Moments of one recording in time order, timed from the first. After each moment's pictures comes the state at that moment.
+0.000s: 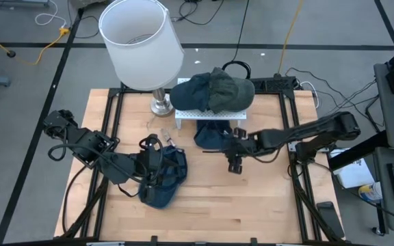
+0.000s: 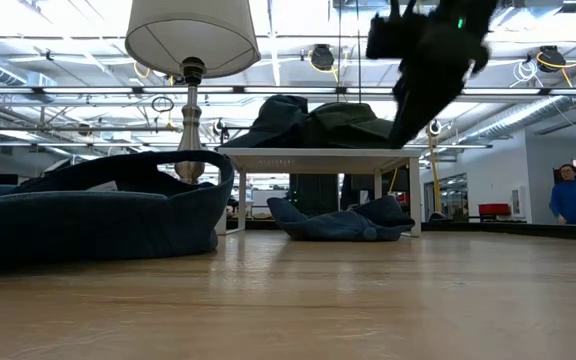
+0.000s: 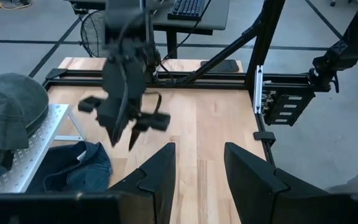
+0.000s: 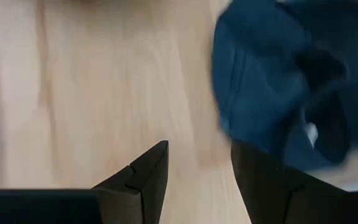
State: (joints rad) left arm -0.56 1.50 1.84 -0.87 -0.50 -0.32; right arm 0.13 1.46 1.01 -0.61 0.23 0.23
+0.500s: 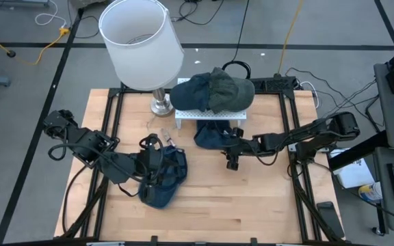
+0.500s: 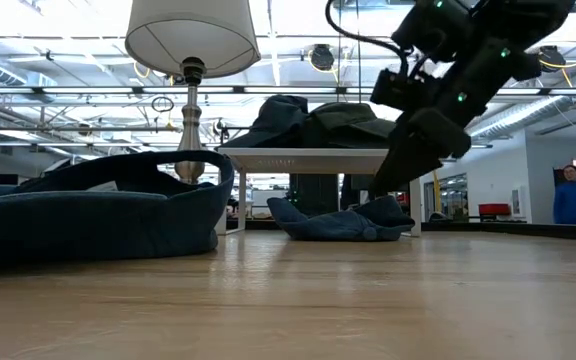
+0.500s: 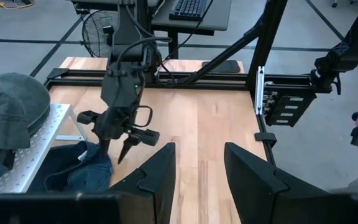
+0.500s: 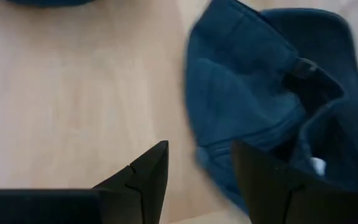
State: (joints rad) left arm -0.56 1.50 1.84 -0.87 -0.50 -0.32; right arm 0.06 1.46 0.67 -0.03 0.28 0.09
